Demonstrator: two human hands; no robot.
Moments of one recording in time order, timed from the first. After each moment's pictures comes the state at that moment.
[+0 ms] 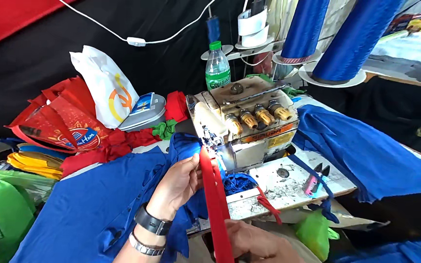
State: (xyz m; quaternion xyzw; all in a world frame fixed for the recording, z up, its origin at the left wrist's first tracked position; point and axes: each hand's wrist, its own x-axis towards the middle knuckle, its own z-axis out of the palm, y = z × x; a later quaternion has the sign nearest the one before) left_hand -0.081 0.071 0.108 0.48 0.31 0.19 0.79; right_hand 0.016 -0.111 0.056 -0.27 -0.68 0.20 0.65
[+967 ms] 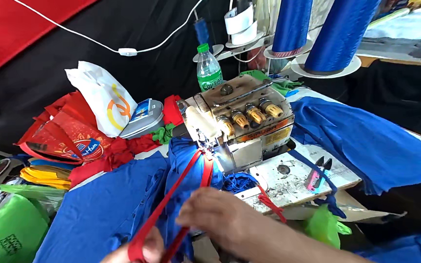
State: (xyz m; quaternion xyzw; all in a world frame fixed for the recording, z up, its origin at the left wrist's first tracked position) left_hand -0.200 -0.006 0.124 0.63 0.07 0.34 0.69; right_hand 0.020 -0.051 0.073 -0.36 -0.77 -0.02 0.52
